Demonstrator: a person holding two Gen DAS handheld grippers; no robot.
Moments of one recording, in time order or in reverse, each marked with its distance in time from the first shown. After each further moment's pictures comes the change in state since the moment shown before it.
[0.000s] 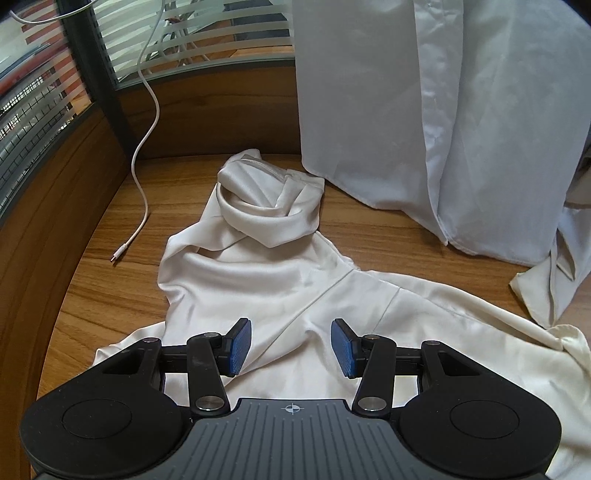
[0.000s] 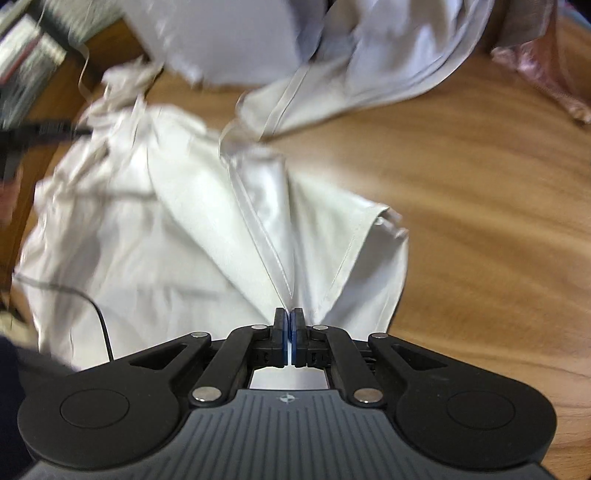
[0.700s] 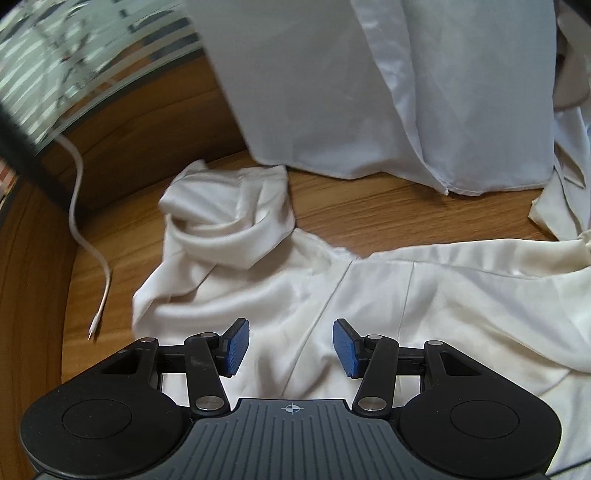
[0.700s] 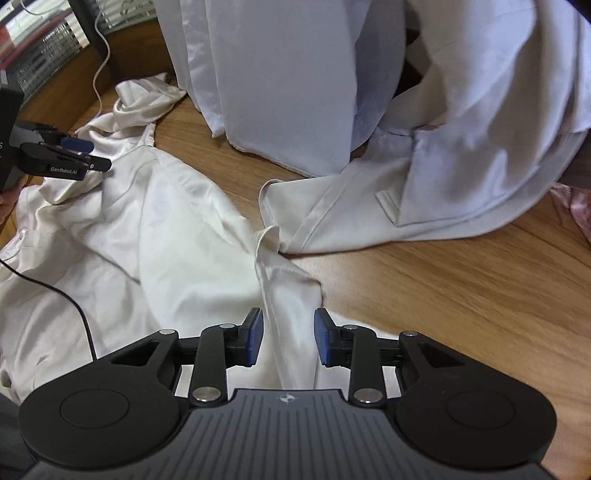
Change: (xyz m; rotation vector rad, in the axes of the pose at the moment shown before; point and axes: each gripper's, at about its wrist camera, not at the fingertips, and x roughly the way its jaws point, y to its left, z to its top) left arm 0.053 -0.015 0.016 0.353 0.027 -0.024; right arm 0.037 0.029 0.109 -0.201 -0.119 -0.053
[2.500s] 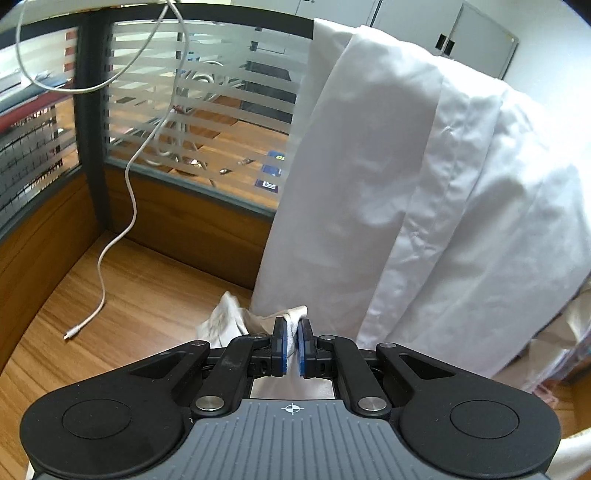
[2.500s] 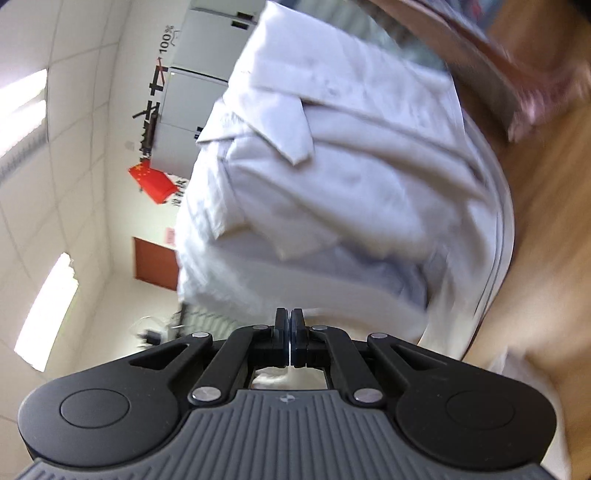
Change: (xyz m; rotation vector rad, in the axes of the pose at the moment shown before) left arm -0.104 0.050 0.070 -0.638 -0.273 -0.119; right arm -0.139 -0.124 -0.036 0.871 -0.672 0.612
